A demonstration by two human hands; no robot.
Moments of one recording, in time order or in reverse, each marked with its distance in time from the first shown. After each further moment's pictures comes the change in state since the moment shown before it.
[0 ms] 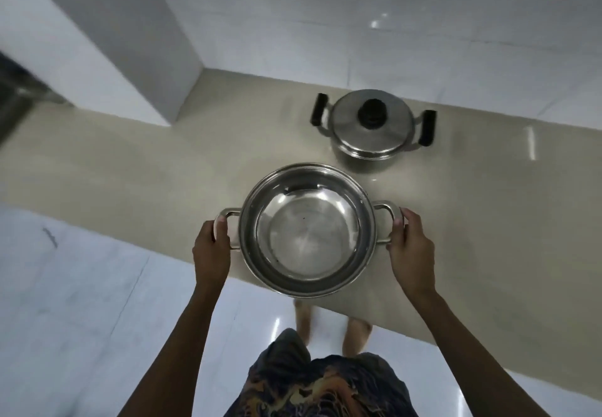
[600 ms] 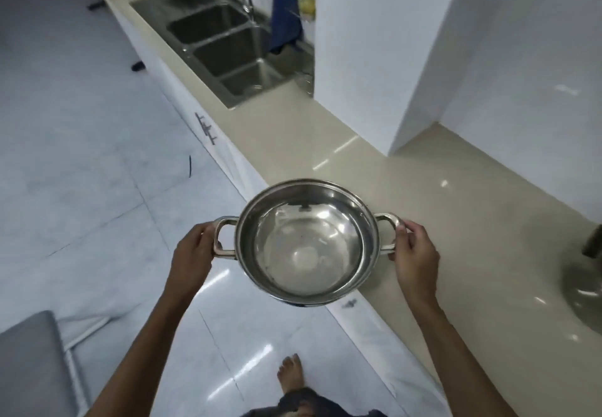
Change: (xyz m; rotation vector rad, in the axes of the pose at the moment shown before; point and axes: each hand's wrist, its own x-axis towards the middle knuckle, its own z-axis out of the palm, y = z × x) left_hand 0.048 -0.201 -0.360 -0.210 0.349 -0.188; right_hand -0.089 -0.297 0.289 0.263 -0.371 -0.227
